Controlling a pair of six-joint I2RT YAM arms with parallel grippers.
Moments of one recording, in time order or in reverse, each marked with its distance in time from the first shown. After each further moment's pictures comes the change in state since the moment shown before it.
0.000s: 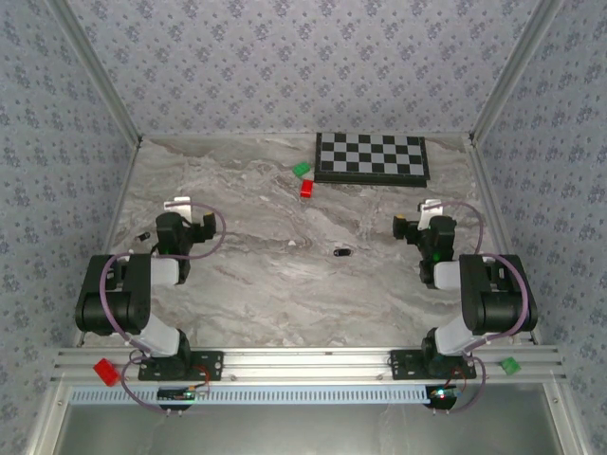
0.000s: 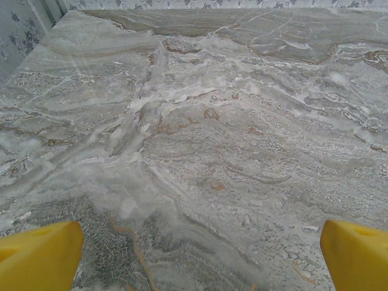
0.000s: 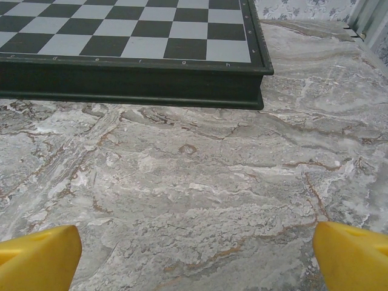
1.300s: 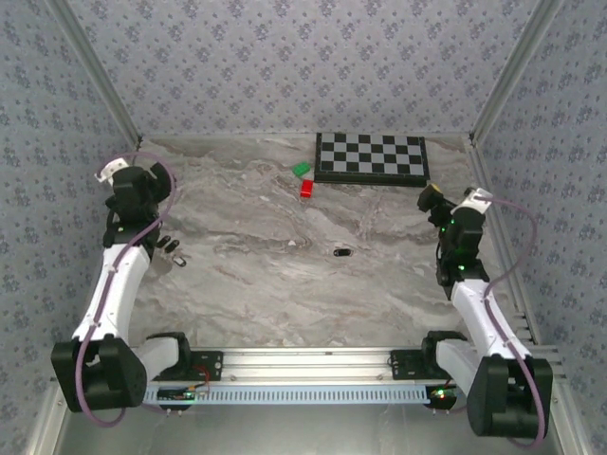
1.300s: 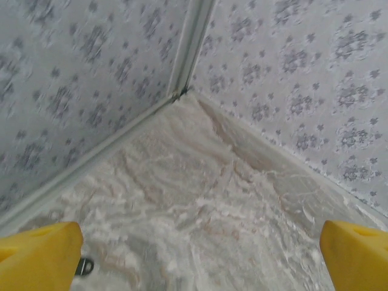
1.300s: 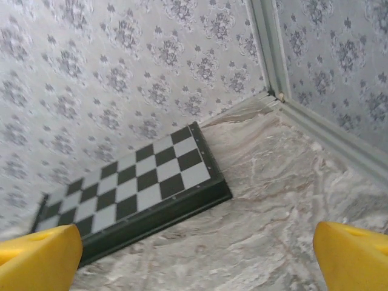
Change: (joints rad) left arm 0.049 -0.433 0.503 -0.946 -0.262 -0.501; right arm -0.033 -0.592 0.130 -0.530 0.140 0.500
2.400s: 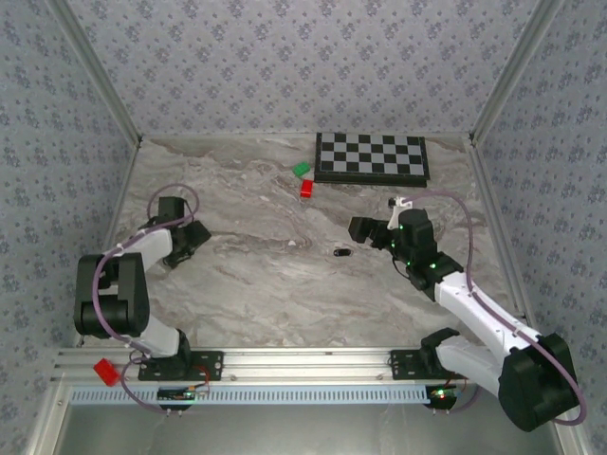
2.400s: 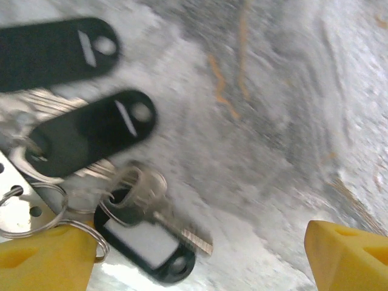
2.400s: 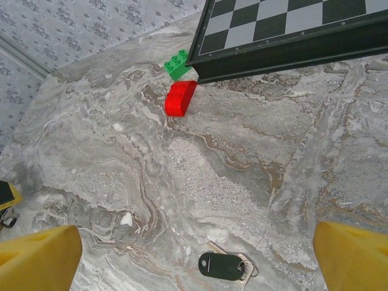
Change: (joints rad) left arm -0.057 0.415 -0.168 -0.109 0.275 -0.177; right arm 0.459 0.073 0.067 -0.260 -0.217 0.034
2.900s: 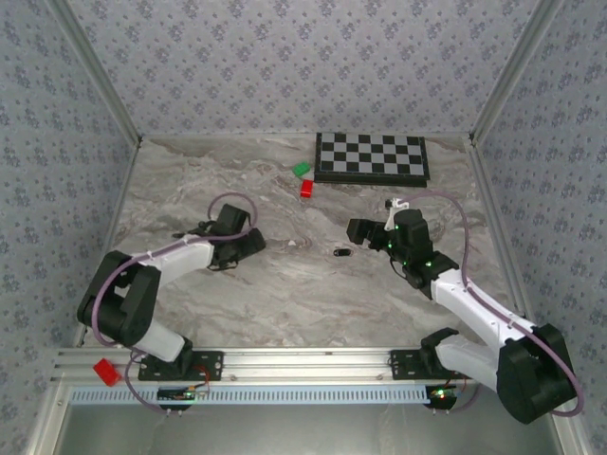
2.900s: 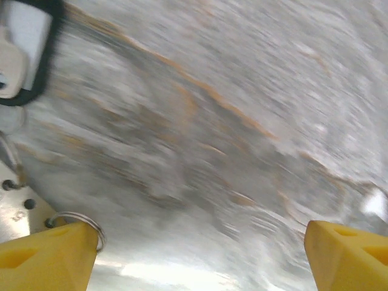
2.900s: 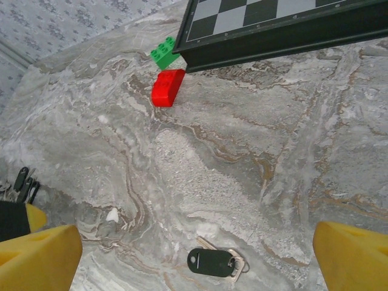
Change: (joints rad) left arm -0.547 -0.004 0.008 0.067 -0.028 -0.188; right arm 0.011 0.051 -0.003 0.010 0.035 -0.002
